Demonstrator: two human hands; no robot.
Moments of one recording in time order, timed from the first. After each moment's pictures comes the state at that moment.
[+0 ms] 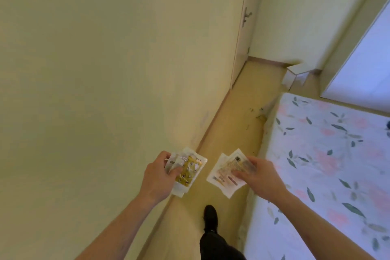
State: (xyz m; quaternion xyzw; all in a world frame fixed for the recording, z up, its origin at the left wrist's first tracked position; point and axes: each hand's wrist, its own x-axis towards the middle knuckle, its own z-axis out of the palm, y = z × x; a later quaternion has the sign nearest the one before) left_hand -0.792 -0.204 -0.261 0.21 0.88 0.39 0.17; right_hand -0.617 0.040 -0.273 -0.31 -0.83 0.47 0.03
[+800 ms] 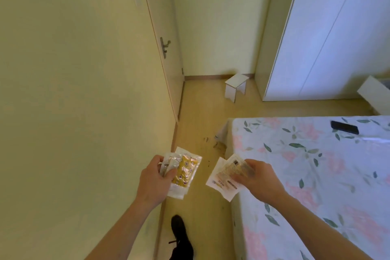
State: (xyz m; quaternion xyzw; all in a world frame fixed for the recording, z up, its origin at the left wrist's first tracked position) left_hand -1.039 0.285 -0.252 0.33 0.82 0.40 0.25; right_hand -0.781 0.442 -0.257 -0.47 -0.75 0.46 0.12
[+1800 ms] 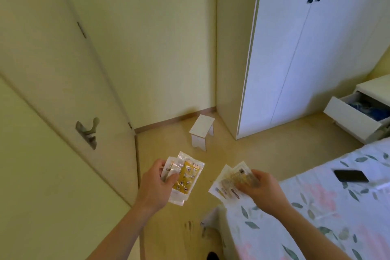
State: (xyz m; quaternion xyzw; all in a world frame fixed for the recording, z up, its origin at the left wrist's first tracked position) left_hand -1.312 0.962 -0.237 0.50 0.72 0.36 0.31; right_hand -1.008 1.006 -0.262 -0.59 -0.63 0.43 0.23
